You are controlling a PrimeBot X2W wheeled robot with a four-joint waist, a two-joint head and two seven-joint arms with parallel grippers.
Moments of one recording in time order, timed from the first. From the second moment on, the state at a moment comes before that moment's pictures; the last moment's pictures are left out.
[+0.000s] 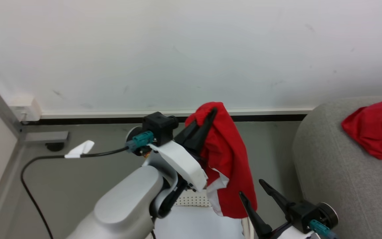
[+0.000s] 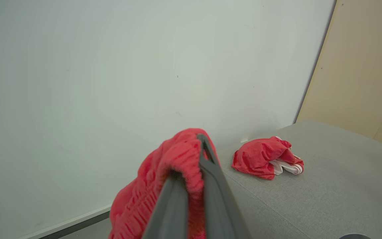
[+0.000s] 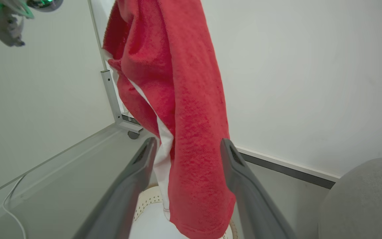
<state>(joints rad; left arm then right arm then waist) -0.76 0.21 -0.87 0.38 -0.73 0.02 -0.23 -0.26 -0.12 0.54 0.41 0.35 0.13 -0.26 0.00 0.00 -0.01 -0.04</state>
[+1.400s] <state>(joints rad) -0.69 0.17 -0.99 0.28 -0.75 0.00 -0.18 -0.38 -0.07 0.44 0.67 0.38 0.13 -0.26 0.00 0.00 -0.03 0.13</state>
